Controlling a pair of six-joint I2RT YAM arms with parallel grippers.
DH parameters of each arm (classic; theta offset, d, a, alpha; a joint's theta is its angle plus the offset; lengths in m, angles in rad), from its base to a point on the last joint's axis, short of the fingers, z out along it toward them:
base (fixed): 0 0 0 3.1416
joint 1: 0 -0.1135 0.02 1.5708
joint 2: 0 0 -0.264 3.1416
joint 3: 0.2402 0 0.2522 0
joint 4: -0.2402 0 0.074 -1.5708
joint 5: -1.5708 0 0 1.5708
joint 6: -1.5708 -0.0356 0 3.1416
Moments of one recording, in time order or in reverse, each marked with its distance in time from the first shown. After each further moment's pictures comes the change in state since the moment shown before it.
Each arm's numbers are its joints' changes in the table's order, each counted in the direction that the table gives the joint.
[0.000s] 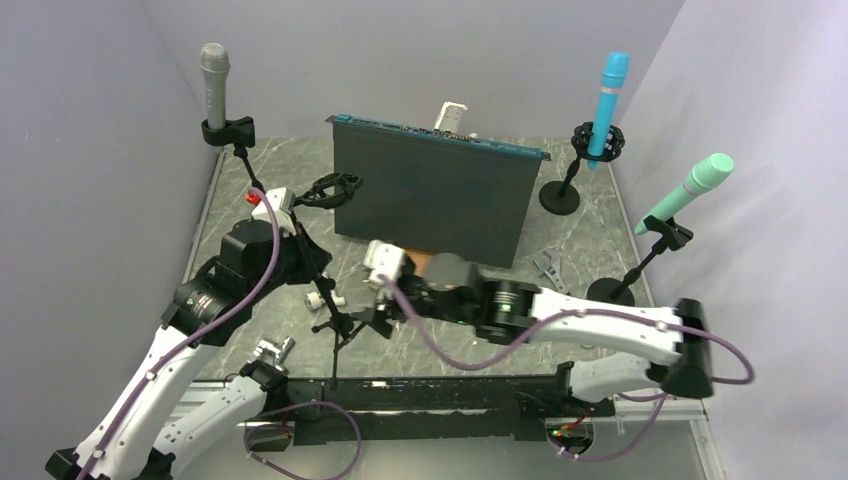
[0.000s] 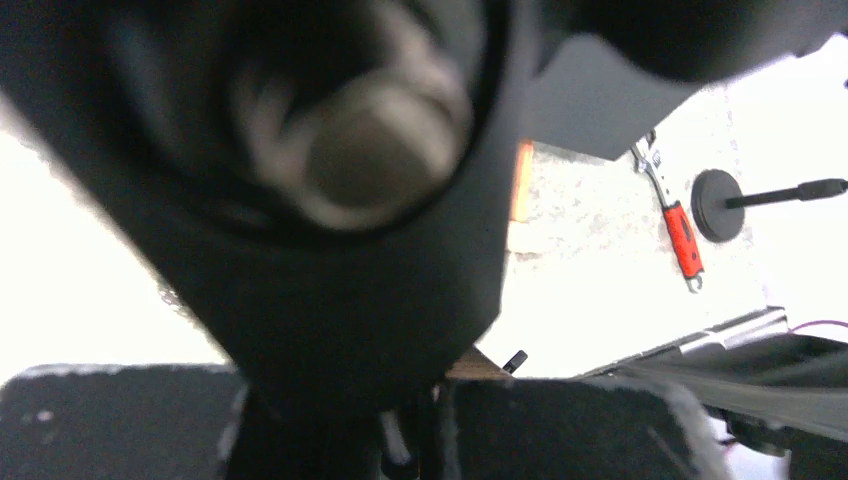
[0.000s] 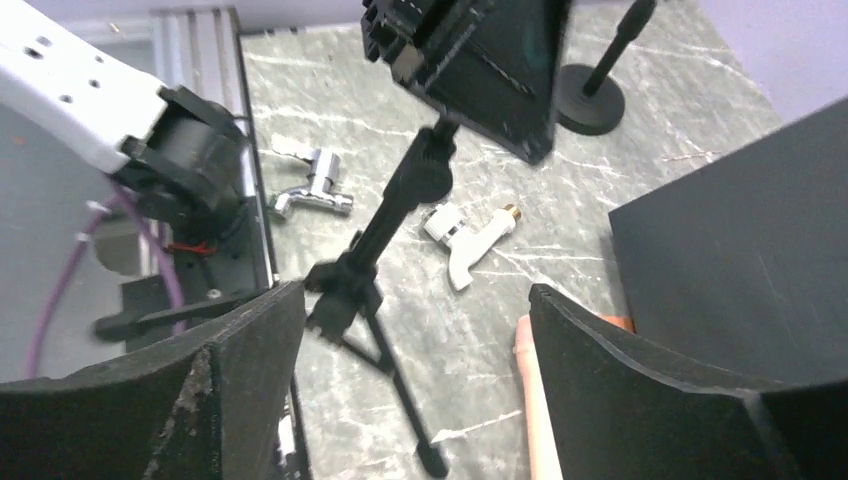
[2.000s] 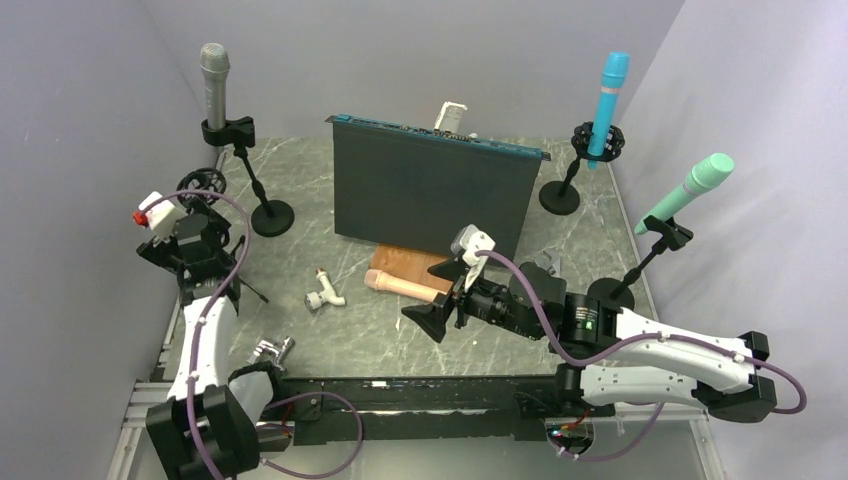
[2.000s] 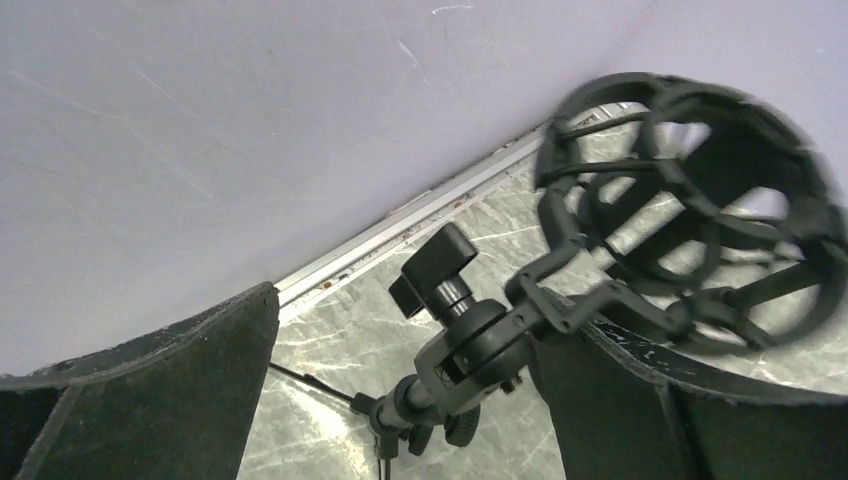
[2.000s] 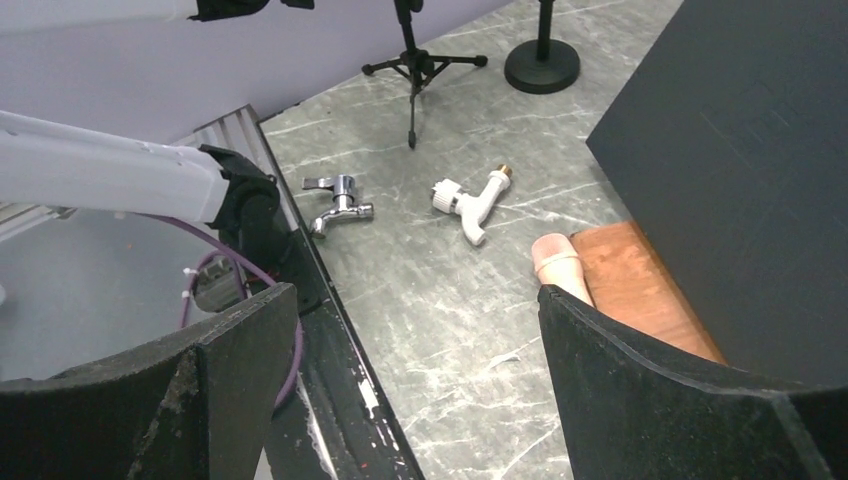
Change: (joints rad) left arm -0.829 0.229 -0.435 0.972 0.487 -0.256; right arm 0.002 -0.497 -0.223 -0.138 -0.162 -0.332
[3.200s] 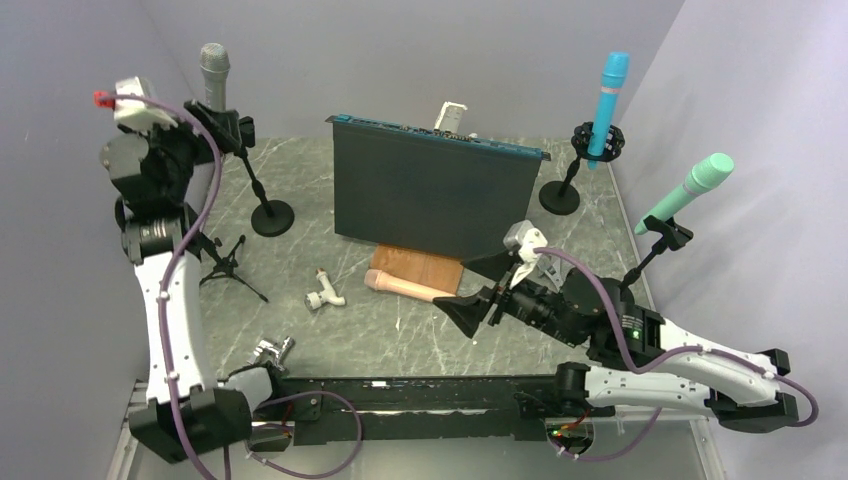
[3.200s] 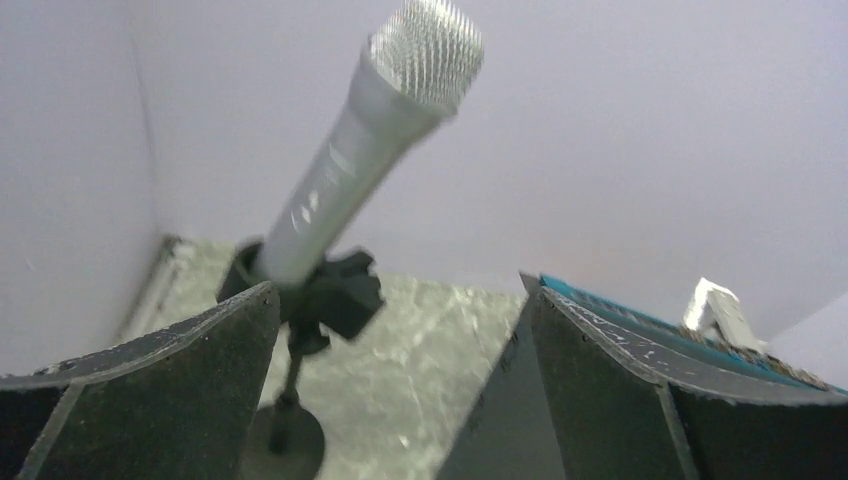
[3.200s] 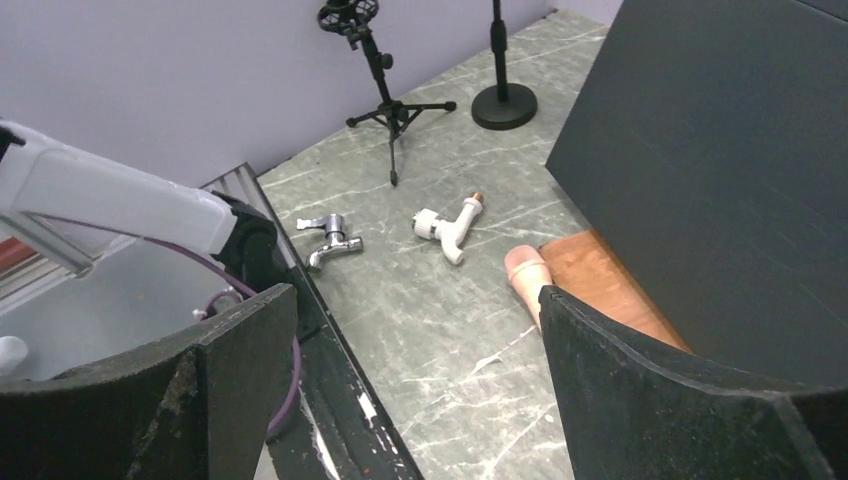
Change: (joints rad) left arm 0.000 0.076 0.662 -0.297 -0.845 0.033; right arm 0.000 -0.163 0.003 -0.072 -0.071 -0.029
